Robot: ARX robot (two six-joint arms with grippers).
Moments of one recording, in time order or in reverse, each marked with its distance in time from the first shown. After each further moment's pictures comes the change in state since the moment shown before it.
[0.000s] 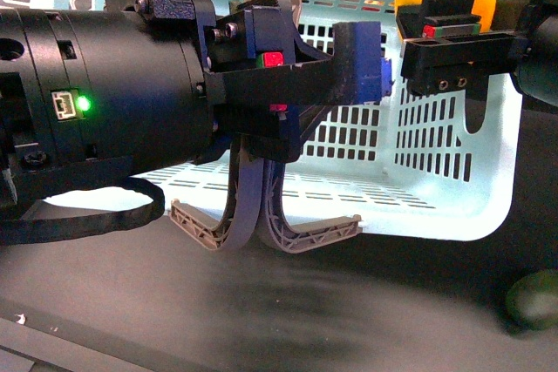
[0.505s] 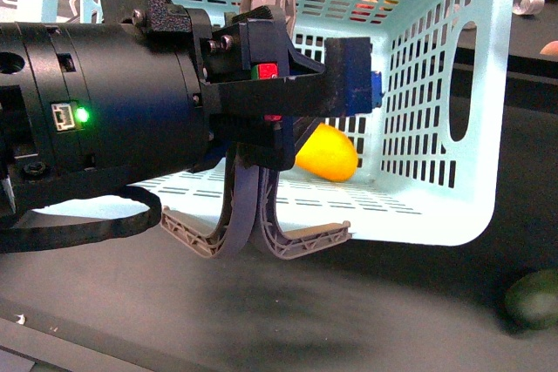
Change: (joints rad) left arm 0.000 0.005 -0.009 0.000 -0.008 -0.003; right arm -0.174 -0.365 -0.183 -0.052 0.205 0.105
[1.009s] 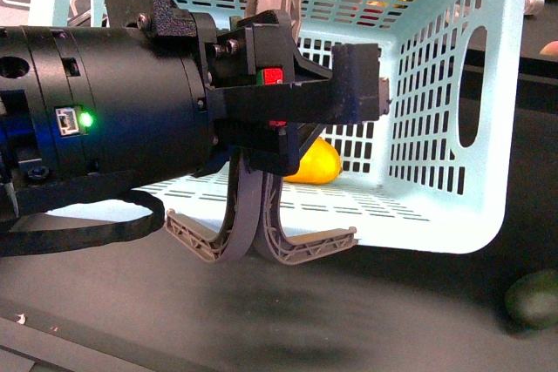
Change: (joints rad) left arm 0.000 0.000 0.000 0.000 0.005 -0.004; right arm -0.180 -0.767 -0.221 -0.588 0.220 0.087
